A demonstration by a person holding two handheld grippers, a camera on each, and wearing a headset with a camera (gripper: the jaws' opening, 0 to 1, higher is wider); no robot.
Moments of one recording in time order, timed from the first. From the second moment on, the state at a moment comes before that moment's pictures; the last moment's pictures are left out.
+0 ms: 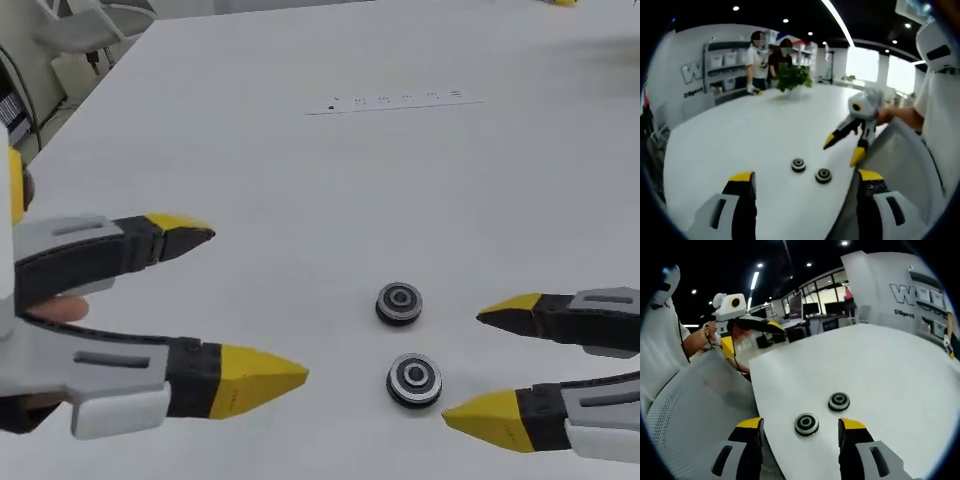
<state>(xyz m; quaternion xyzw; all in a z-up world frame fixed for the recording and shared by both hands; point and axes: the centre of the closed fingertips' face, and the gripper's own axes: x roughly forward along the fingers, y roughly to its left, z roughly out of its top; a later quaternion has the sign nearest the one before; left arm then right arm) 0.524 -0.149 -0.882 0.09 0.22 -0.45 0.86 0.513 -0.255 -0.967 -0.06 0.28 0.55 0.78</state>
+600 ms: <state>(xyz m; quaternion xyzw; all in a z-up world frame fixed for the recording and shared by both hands) 0.538 -0.228 -0.912 0.14 0.22 -0.55 0.80 0.518 -0.251 -0.999 -0.11 0.28 0.58 0.76</state>
